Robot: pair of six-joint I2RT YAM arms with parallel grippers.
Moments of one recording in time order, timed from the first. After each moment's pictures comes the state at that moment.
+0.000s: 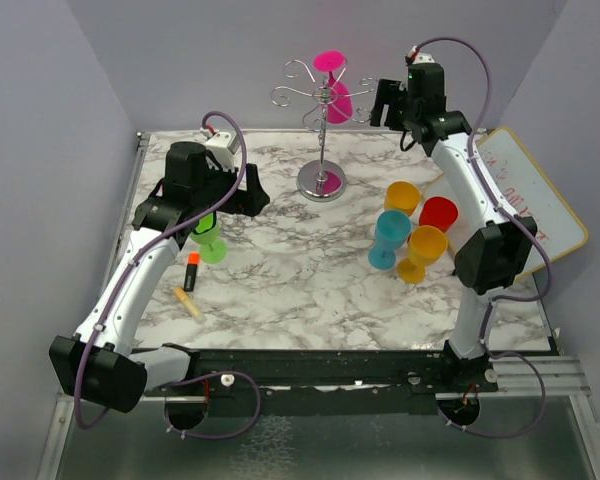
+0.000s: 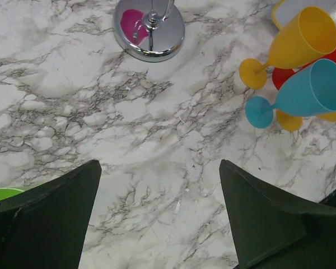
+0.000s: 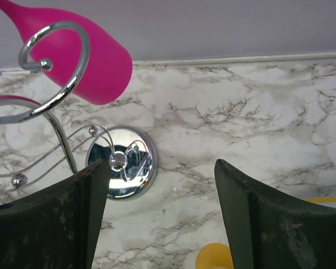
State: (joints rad) left arm -0.28 1.22 1.25 -0.54 0.33 -0.15; right arm 0.27 1.97 2.08 -0.54 0.09 0.24
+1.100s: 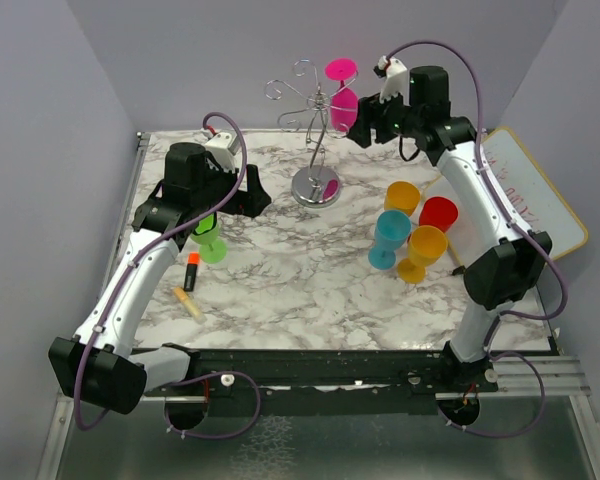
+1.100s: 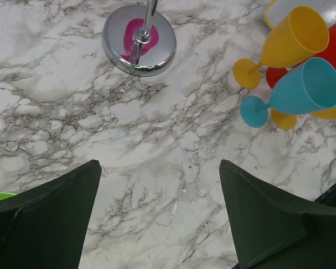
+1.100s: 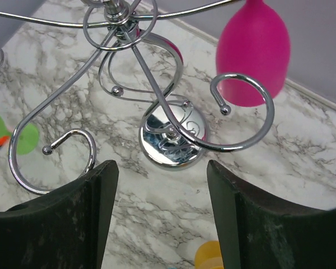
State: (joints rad) left arm -0.28 1.21 1.24 -0.52 0.36 -0.15; right arm 0.30 1.83 1.96 -0.56 -0.38 -0.07
